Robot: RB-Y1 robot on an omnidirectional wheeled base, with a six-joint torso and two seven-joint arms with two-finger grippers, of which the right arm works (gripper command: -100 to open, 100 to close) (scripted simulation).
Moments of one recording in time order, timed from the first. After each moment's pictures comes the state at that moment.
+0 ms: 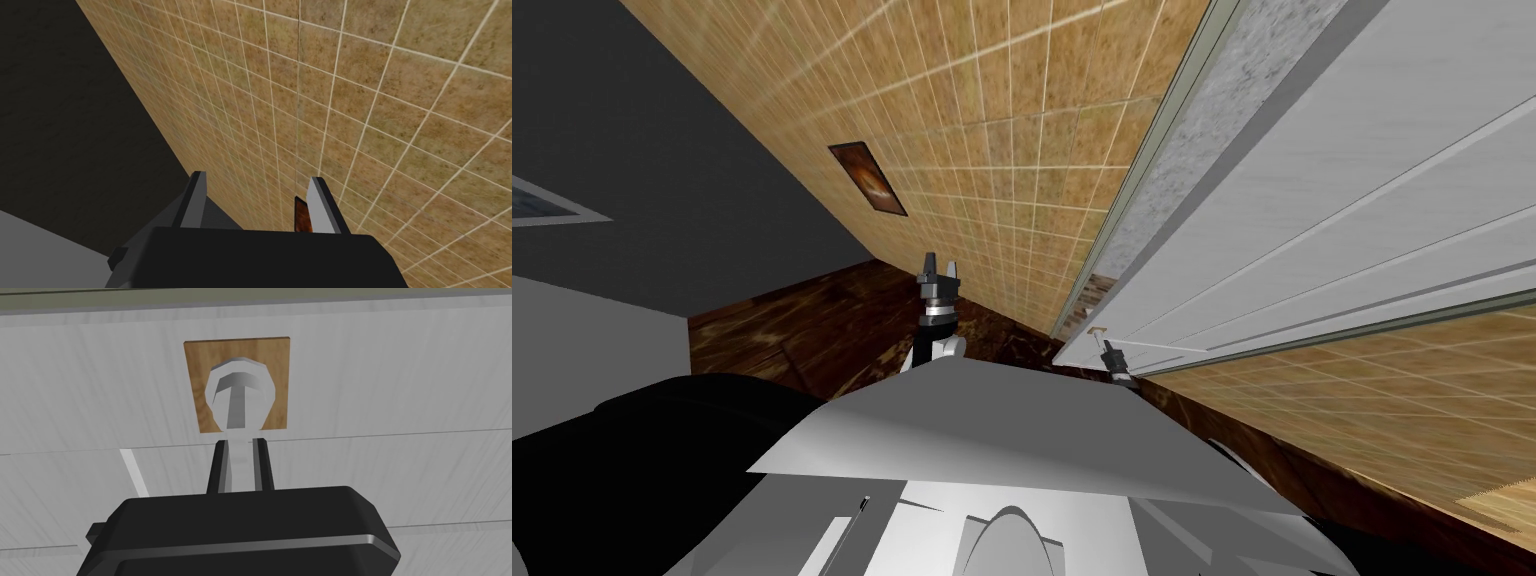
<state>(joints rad) -0.02 -0.50 0.38 -0.41 -0.34 -1.19 -0.37</state>
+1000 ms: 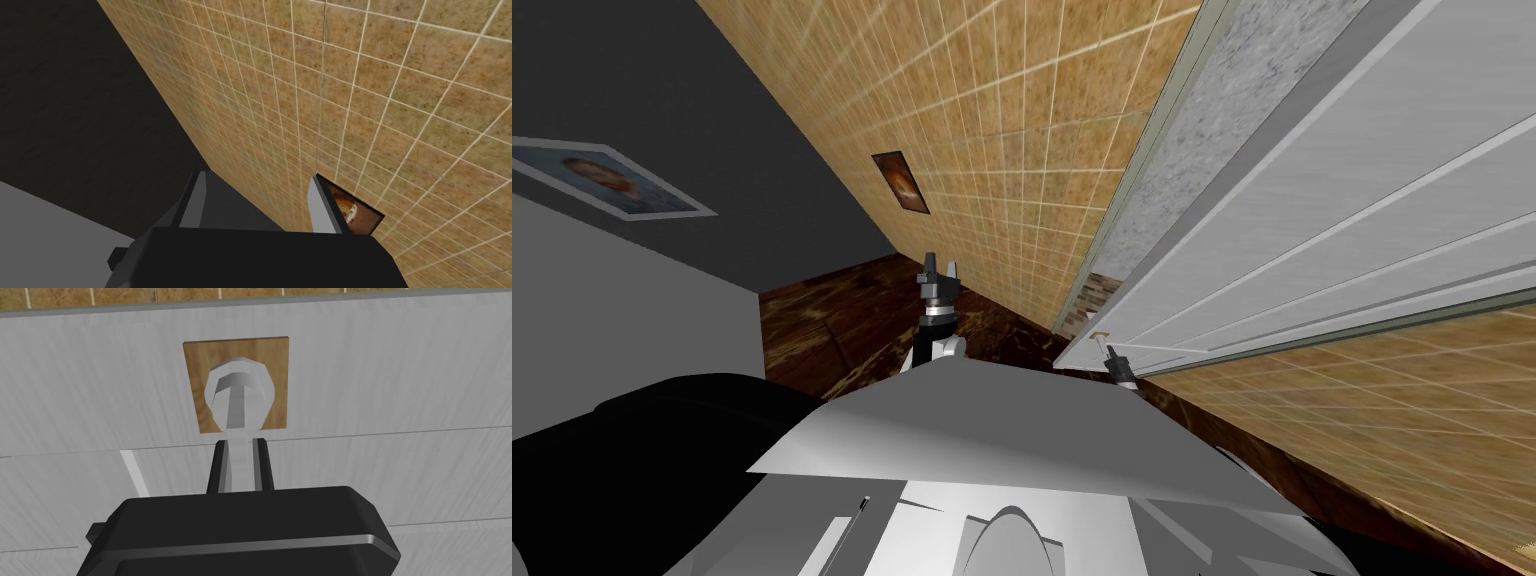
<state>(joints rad) 0.02 -0.53 0.42 -0.38 -0.35 -1.28 -0.40</state>
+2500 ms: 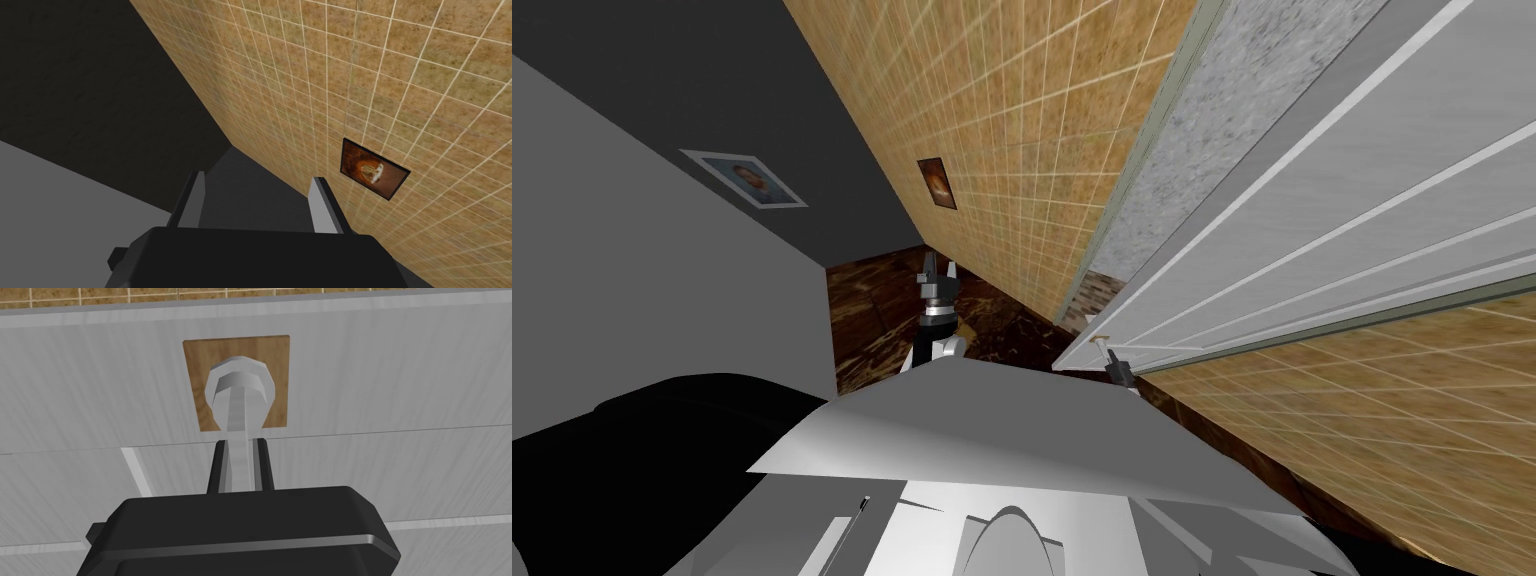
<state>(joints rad) 0.05 -0.53 0.42 -0.38 -0.33 -1.32 -0.41</state>
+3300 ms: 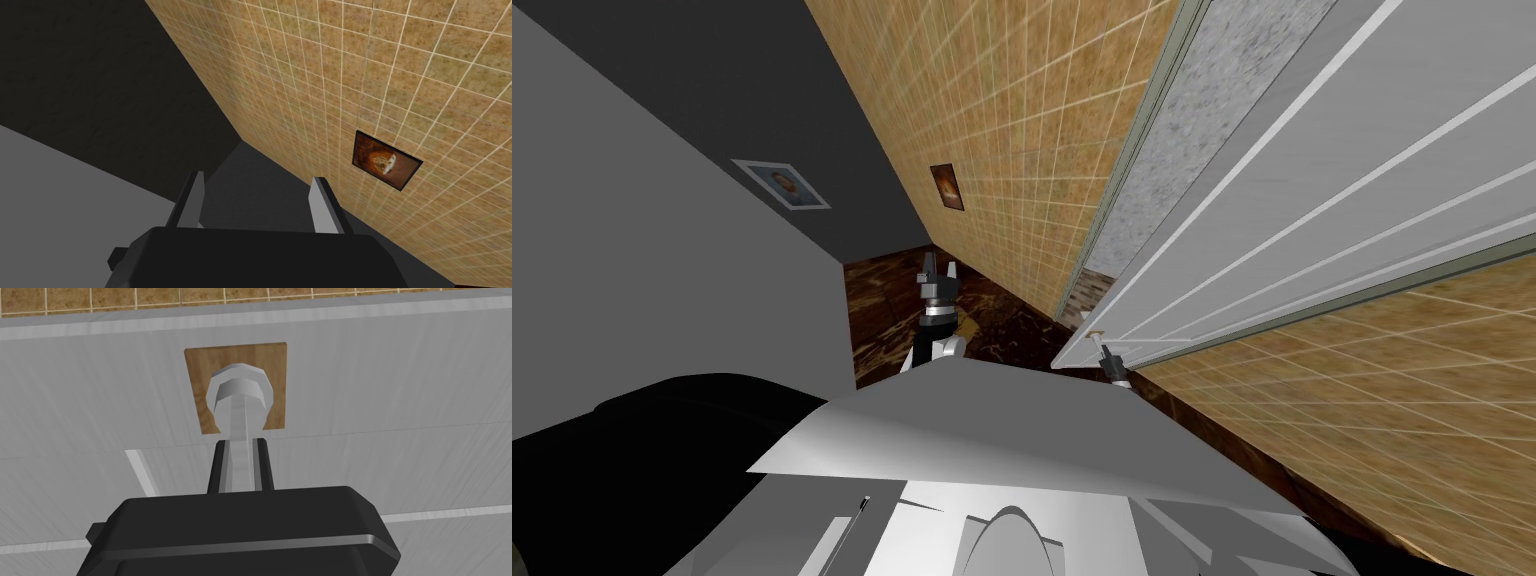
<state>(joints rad) 0.07 -0.51 0.36 -0.49 -0.27 -1.22 -0.38</state>
